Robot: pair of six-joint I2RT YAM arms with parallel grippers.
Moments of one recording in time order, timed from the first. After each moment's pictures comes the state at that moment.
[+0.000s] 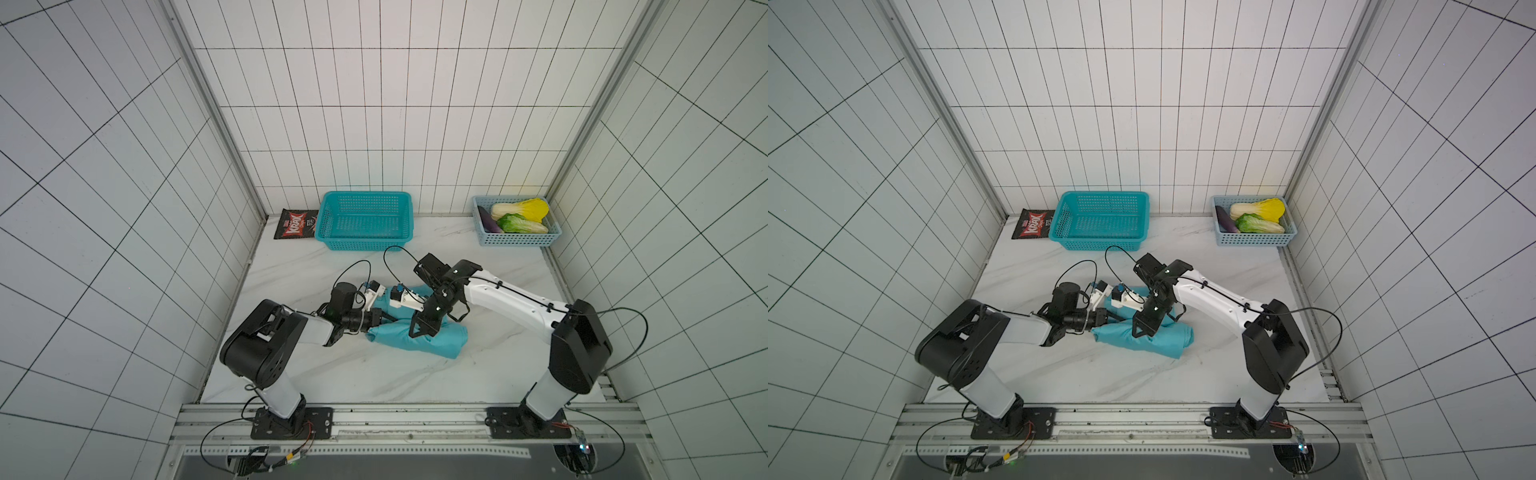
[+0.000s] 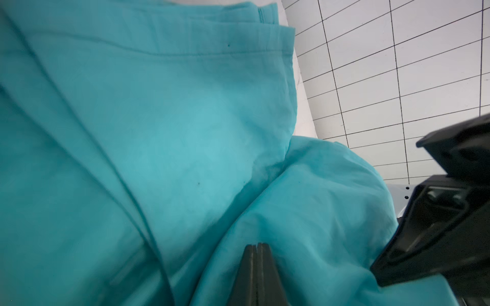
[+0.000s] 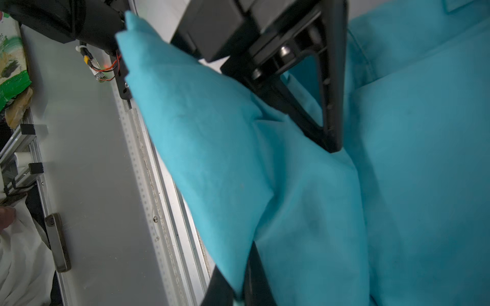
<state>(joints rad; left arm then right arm) -0.45 1.69 0.50 0.56 0.93 -0.63 0.84 1.70 1.34 -1.01 -0.54 -0.35</state>
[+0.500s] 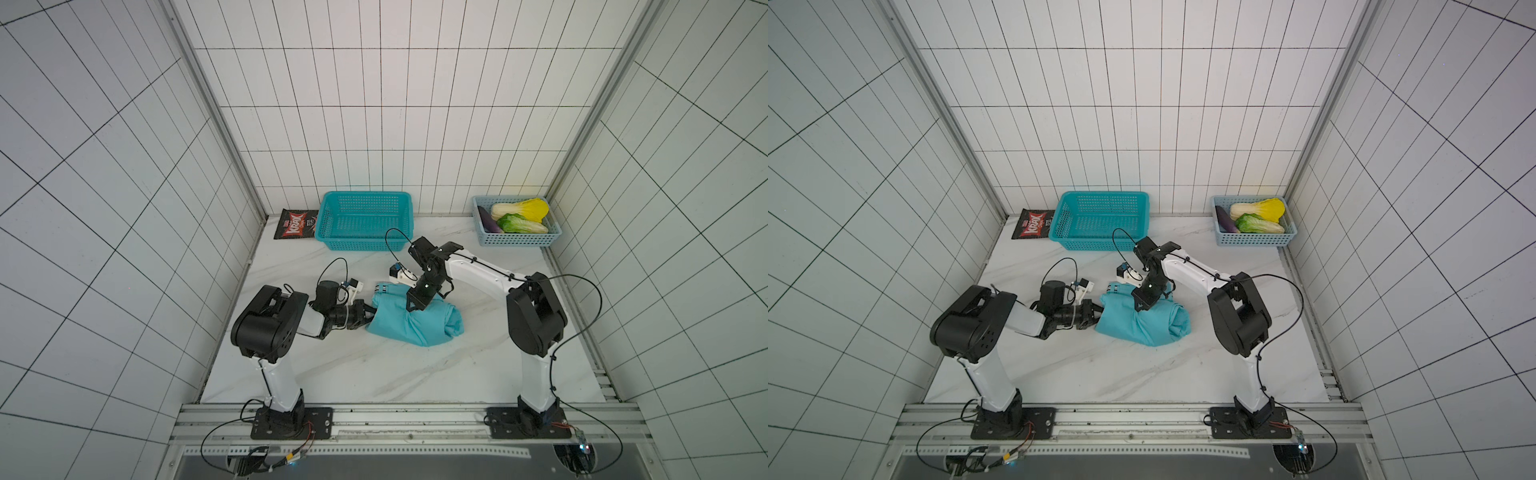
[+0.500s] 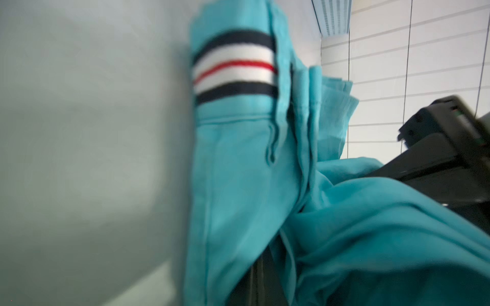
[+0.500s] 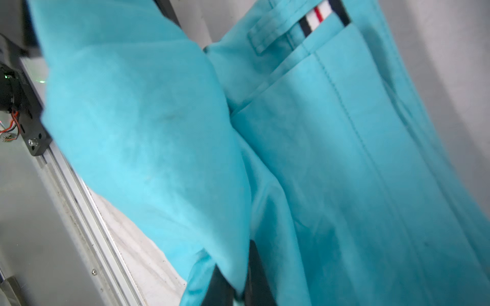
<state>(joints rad) -0.21 1.82 0.51 0.62 0.96 -0.77 0.73 2.03 1.60 -1.00 -0.41 -0.32</state>
